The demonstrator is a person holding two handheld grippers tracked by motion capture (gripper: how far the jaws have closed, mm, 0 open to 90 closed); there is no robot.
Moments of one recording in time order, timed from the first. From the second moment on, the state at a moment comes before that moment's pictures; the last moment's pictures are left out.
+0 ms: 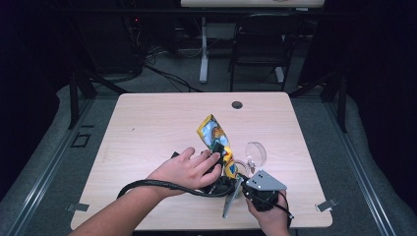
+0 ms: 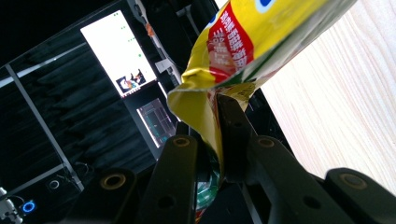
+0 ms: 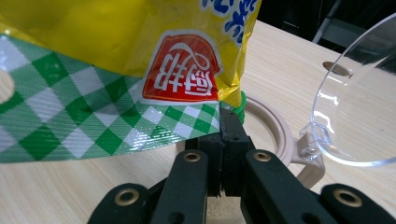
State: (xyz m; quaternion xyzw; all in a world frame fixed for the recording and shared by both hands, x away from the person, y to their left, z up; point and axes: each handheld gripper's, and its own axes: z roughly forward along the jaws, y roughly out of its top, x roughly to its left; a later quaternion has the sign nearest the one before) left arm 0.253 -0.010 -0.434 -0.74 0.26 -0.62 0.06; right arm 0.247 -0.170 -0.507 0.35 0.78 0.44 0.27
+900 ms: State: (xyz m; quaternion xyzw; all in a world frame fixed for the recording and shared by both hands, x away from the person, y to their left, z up) left arm 0.254 -0.010 -0.434 -0.74 0.26 -0.61 0.08; right arm 0.250 -0.175 -0.509 0.36 0.77 0.45 0.25
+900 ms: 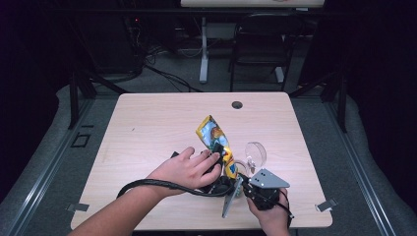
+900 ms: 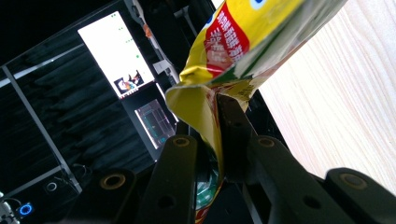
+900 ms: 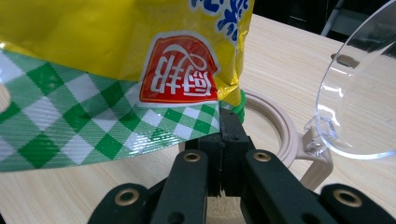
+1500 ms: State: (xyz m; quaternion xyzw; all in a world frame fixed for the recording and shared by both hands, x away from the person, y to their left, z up) left arm 0.252 -0.008 -0.432 -0.74 0.27 -0.61 0.07; right arm 0.246 -0.172 -0.508 0.36 0.78 0.46 0.25
